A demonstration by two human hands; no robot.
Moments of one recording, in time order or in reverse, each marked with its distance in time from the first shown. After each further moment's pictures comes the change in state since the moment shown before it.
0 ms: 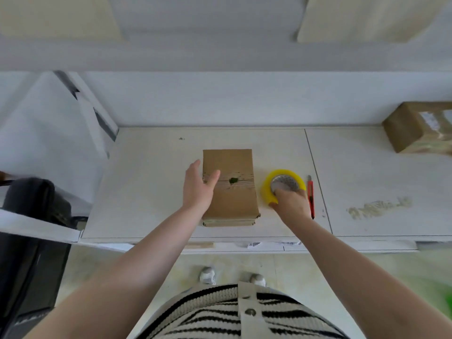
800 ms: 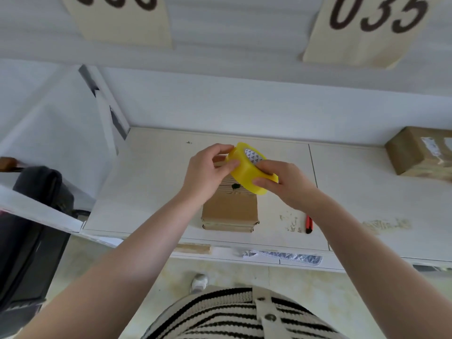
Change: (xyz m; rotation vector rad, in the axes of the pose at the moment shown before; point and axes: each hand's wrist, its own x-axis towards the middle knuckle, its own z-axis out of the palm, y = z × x) left_hand -0.022 0.068 -0.037 -0.096 -0.042 0.357; right_hand -0.028 -0.044 -0.136 0.505 -0.041 -0.610
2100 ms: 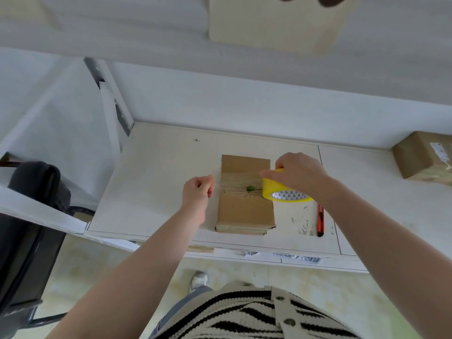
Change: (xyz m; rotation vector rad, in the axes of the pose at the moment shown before) left_hand 0.001 -0.108 0.000 -0.433 0.173 -0.589; right_hand 0.062 0.004 0.009 -0.576 -0.014 0.400
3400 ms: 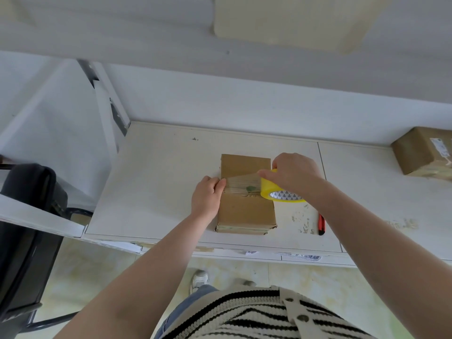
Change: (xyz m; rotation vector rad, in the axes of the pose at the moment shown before) left_hand 0.022 -0.030 0.018 0.597 -0.100 0.371; right_hand 0.003 -0.014 0.007 -0.103 -0.010 0.020
